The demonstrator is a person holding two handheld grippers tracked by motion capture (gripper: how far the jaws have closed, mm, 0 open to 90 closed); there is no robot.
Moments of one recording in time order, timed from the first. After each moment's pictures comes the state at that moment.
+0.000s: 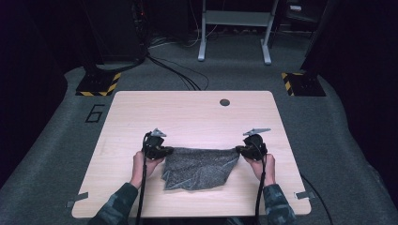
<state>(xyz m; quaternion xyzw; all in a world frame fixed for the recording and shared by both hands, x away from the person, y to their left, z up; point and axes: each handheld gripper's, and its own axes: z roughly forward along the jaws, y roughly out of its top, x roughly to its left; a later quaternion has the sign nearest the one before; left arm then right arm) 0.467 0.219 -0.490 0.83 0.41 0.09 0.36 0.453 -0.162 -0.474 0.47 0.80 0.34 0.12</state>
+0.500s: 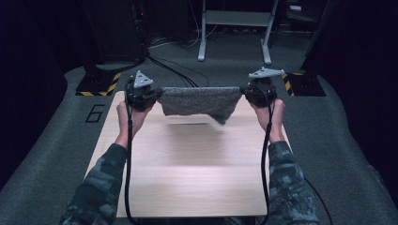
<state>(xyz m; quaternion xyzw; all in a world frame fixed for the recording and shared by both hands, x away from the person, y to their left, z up) 0.487 0.234 -0.308 0.77 0.34 0.31 0.43 0.500 -0.149 -0.283 0.39 0.76 0.42 0.29</state>
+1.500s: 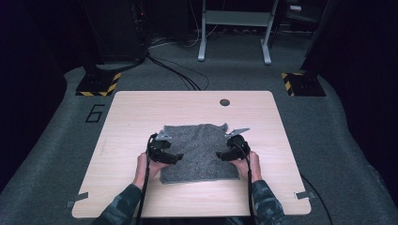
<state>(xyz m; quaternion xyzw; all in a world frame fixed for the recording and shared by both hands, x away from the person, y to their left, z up) 0.454 0.200 -0.500 0.84 0.38 0.10 0.37 0.471 -0.114 -0.499 0.40 0.85 0.33 0.10</state>
